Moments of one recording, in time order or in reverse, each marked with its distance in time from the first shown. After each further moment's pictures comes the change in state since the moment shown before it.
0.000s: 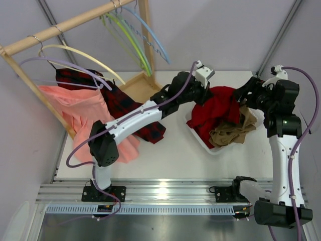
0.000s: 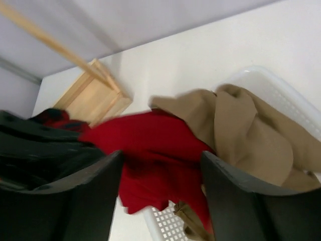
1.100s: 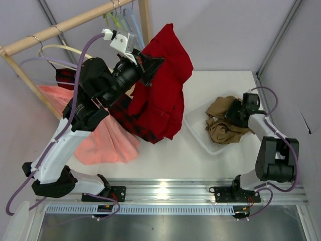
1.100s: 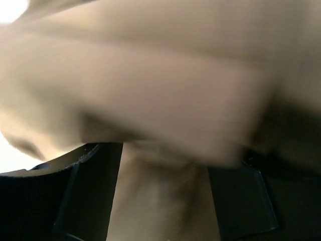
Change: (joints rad) left arm 0.065 -0.578 0.155 -0.326 -0.272 -0.010; right arm 0.033 0.475 -0.372 0.310 0.281 0.089
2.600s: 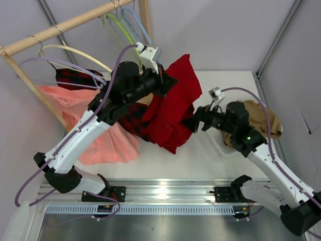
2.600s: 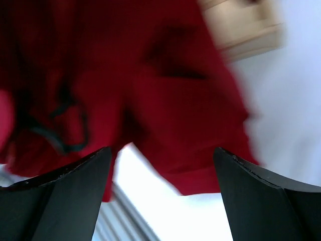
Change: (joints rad) left arm 0.038 0.066 -0.179 -0.051 0.130 -0.164; right arm 0.503 -0.594 -0.043 0.100 -0.373 -0.018
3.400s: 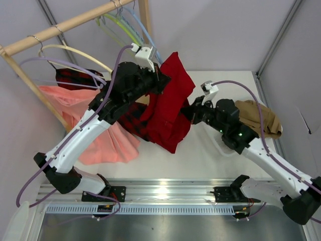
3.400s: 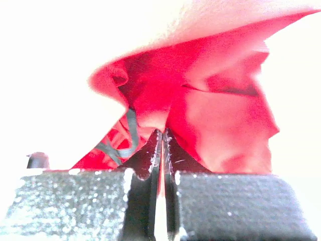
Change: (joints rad) left arm 0.049 -0.005 -0.051 0.027 -0.068 -0.018; right arm 0.239 0.169 0.076 0.178 0.249 -0.024
